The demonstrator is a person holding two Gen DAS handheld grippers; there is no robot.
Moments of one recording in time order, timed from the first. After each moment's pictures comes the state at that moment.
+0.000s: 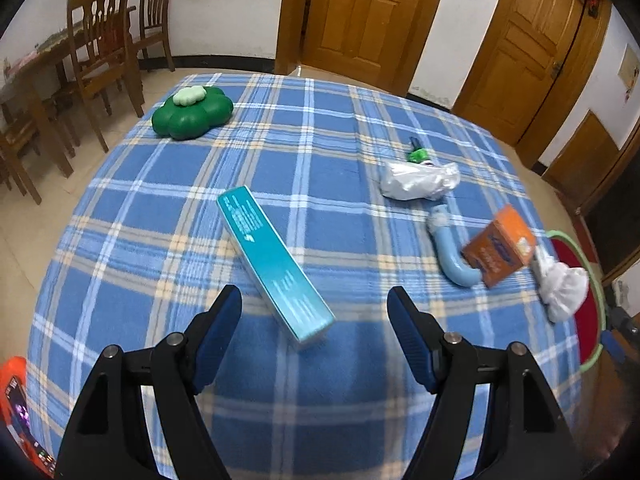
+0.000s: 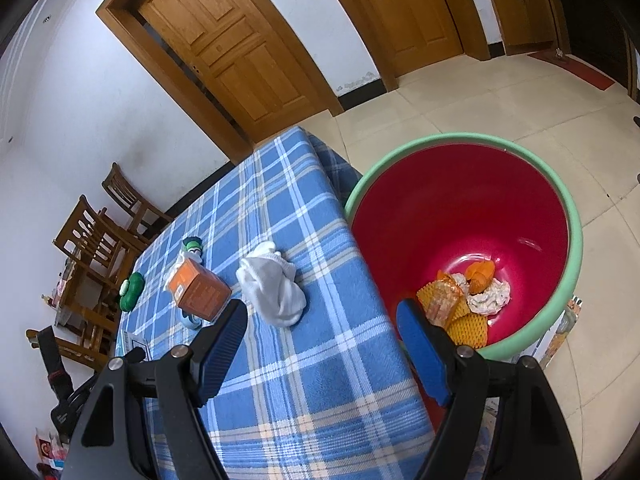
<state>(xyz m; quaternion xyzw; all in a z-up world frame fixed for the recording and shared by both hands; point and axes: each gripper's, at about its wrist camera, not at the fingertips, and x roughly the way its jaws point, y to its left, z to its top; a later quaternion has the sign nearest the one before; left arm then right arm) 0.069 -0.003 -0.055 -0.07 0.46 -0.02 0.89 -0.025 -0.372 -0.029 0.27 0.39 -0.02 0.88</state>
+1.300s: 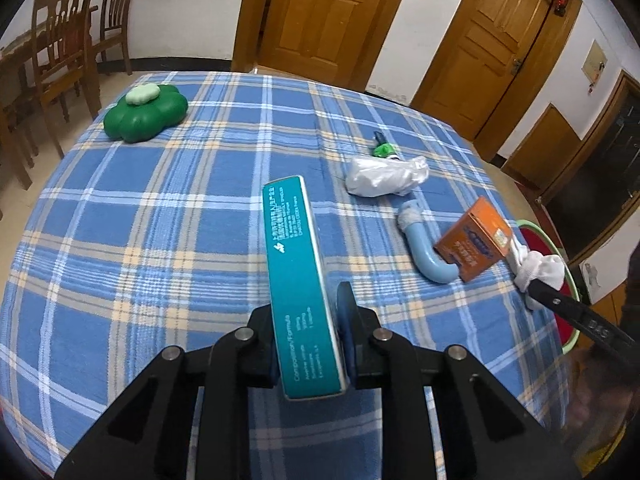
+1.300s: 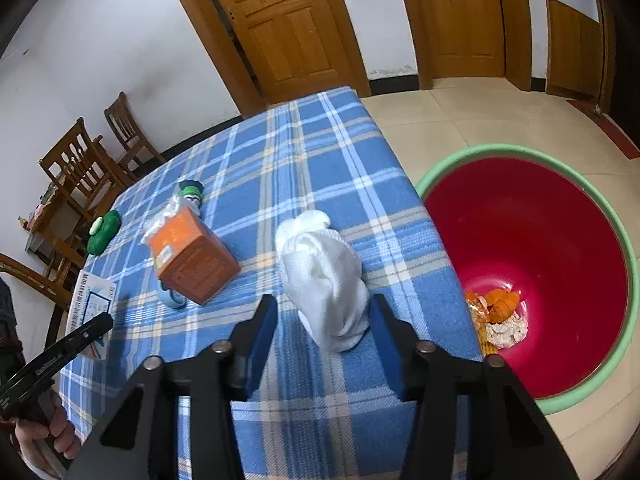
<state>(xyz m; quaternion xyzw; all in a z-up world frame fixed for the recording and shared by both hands) 0.074 -0.003 -0.064 -0.09 0.45 -0.11 0.88 0.033 -0.306 -0.056 0.15 0.43 0.00 0.89</state>
